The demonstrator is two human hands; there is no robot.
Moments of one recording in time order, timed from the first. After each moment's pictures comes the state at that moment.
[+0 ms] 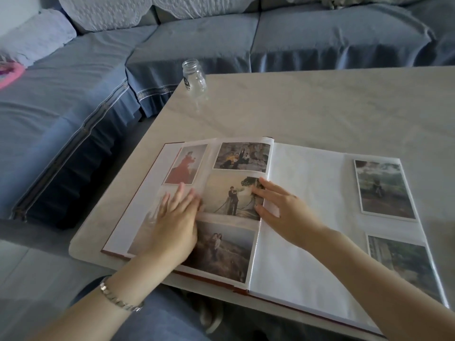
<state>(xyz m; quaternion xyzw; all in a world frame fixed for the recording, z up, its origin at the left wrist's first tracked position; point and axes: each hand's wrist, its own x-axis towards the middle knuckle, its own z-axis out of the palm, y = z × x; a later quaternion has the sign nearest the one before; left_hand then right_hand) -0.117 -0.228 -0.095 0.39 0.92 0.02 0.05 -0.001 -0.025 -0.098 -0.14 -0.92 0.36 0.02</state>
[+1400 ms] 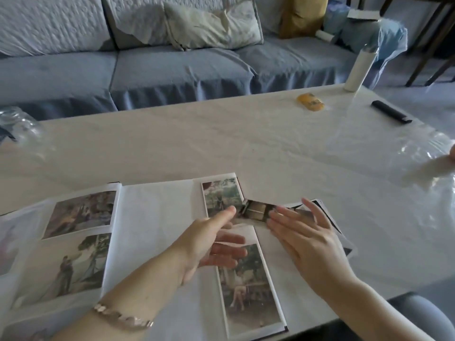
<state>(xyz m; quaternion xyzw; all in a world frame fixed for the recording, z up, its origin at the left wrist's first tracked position) 0.042 0.003 -0.037 0.20 0.64 0.42 0.62 0.224 0.092 -0.089 -0.23 -0.91 0.00 0.35</state>
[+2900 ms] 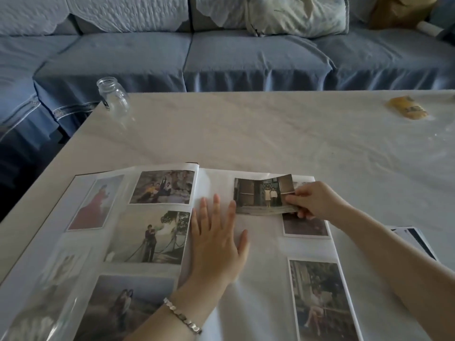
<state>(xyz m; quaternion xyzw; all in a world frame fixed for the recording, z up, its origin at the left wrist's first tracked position) -0.033 -0.047 -0.150 0.44 0.89 0.10 -0.06 0.067 0.147 -0.089 -0.43 -0.74 0.51 0.01</state>
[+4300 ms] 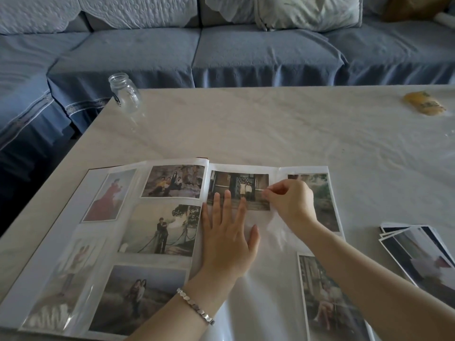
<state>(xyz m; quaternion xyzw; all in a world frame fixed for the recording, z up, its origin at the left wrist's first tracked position) -0.035 -0.042 -0.151 0.43 0.90 0.08 -0.04 0.022 0.092 -0.110 -0.46 -0.75 0.43 0.21</state>
